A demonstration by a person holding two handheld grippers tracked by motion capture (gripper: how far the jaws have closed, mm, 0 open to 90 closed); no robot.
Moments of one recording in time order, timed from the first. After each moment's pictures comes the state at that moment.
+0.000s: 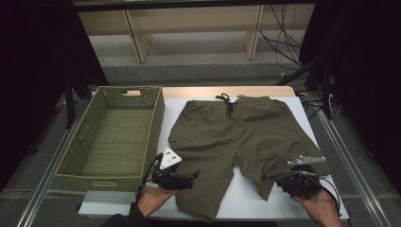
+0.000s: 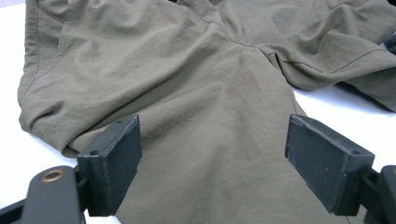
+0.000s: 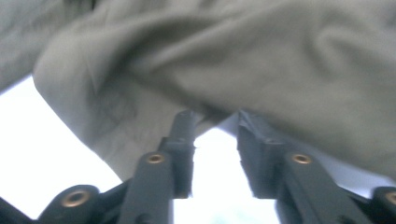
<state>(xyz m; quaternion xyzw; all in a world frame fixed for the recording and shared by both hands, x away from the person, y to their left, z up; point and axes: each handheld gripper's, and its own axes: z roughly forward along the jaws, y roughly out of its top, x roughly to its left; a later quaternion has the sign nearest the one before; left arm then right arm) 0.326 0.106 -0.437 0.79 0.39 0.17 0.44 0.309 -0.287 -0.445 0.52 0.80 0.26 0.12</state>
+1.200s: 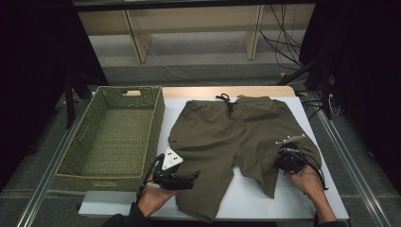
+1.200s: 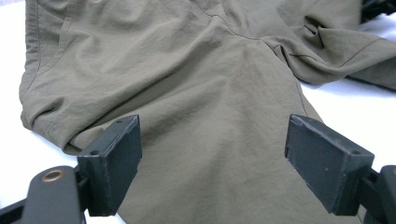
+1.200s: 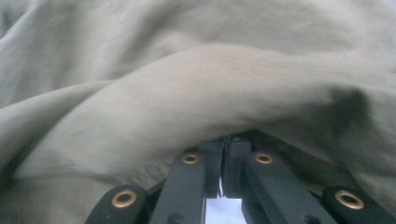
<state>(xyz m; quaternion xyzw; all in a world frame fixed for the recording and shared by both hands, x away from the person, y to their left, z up) 0.327 0.104 -0.441 0.80 0.39 0.18 0.43 0.384 -0.280 -0.461 0.52 0.82 0.20 0.15</state>
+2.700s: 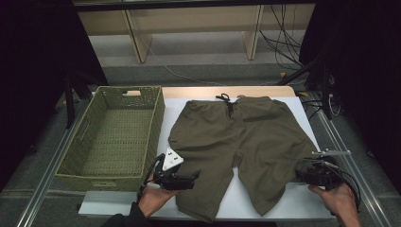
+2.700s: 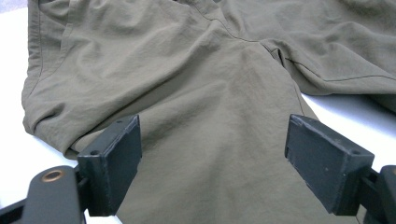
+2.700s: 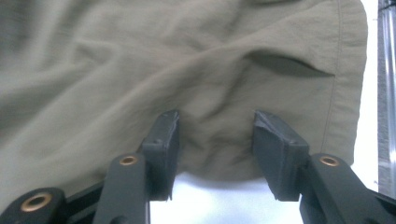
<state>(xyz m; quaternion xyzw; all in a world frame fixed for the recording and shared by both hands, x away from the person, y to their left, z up) 0.326 0.102 -0.439 0.80 0.38 0.18 0.43 0.333 -0.346 -0.444 0.61 0.74 0.22 0.16</state>
